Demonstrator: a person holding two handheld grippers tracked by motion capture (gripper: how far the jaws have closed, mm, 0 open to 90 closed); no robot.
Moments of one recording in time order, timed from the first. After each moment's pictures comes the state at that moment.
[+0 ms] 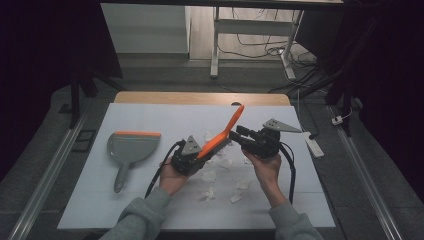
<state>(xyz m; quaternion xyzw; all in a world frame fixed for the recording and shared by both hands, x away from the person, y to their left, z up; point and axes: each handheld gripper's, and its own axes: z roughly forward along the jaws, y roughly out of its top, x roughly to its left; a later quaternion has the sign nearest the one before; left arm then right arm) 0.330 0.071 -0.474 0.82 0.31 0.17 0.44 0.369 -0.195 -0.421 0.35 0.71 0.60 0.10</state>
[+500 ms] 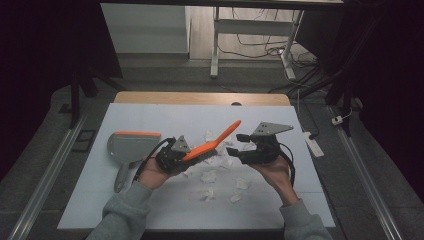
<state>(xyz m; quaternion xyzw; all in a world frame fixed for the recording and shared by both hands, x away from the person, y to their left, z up) 0.330 0.102 -0.460 0.89 0.27 0.11 0.35 0.356 -0.190 -0.408 0.24 0.83 0.49 0.11</state>
